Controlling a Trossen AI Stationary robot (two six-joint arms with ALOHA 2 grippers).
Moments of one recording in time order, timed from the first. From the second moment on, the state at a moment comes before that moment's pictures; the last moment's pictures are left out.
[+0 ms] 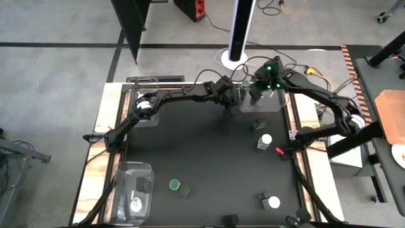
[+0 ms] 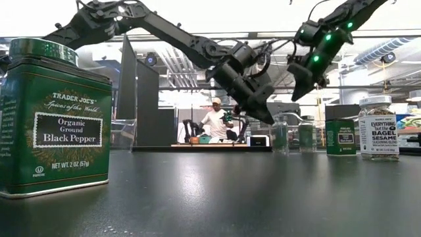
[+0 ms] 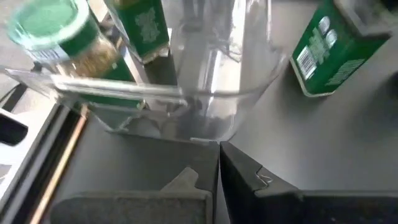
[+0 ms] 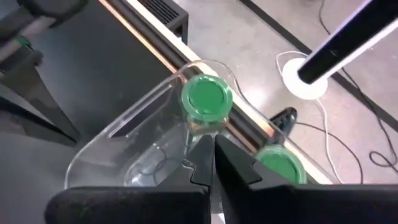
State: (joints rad) left arm 0.38 2.40 2.03 -0.35 0.13 0.17; right arm -0.91 1.30 0.97 -0.50 -0.07 -0.17
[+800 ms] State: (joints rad) left arm 0.28 1.62 1.52 -0.30 0.03 0.27; right arm -0.89 1.35 0.90 -0.30 0.05 0.21
